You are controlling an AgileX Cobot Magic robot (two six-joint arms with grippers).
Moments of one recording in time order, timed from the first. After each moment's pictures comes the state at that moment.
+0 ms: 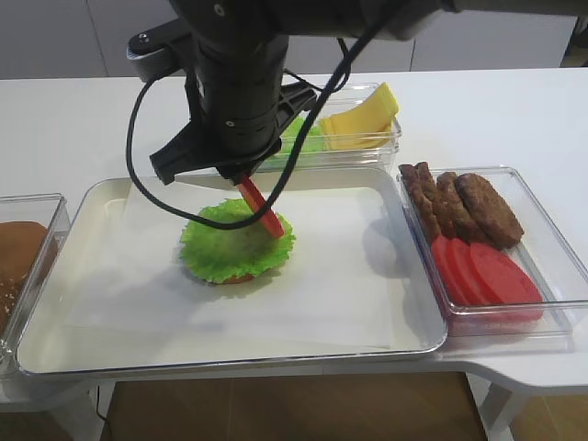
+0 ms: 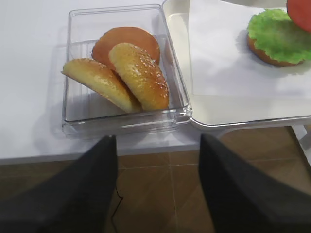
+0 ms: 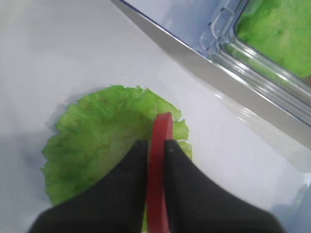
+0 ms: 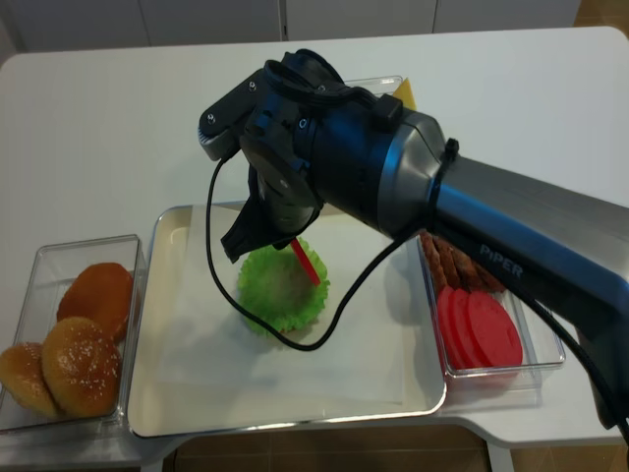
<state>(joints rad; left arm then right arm) 0.07 -0.02 -0.49 -0.09 1.18 -0.01 0.89 1.95 -1.71 -0.28 0.99 0.33</state>
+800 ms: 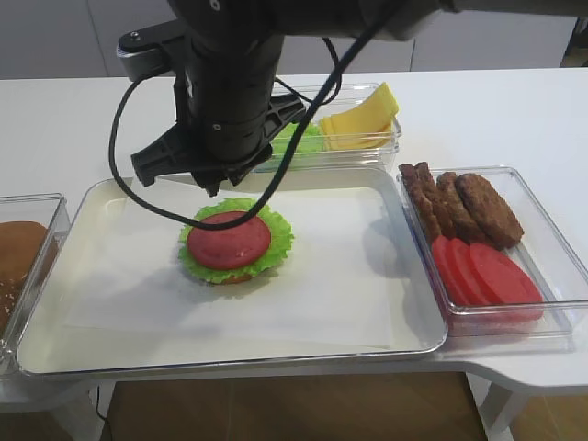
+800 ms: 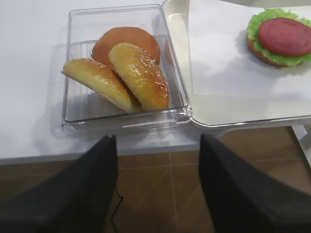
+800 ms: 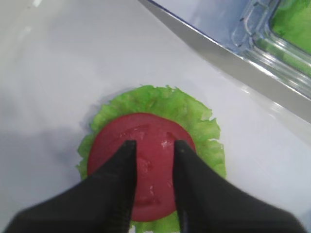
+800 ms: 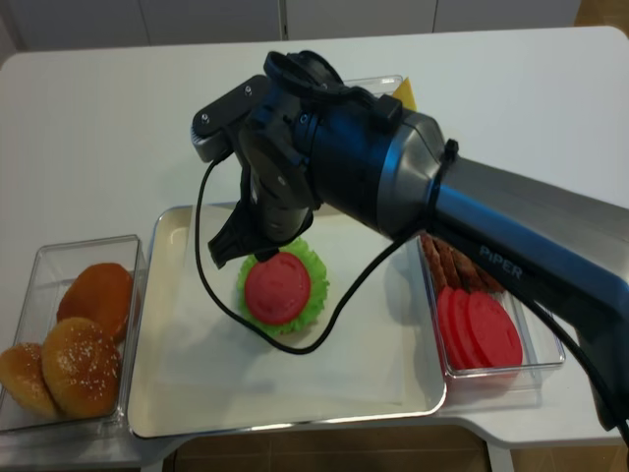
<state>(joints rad) 0.07 -0.02 -0.49 -0.09 1.18 -0.01 0.89 1.95 -1.71 -0.19 0.96 0.33</state>
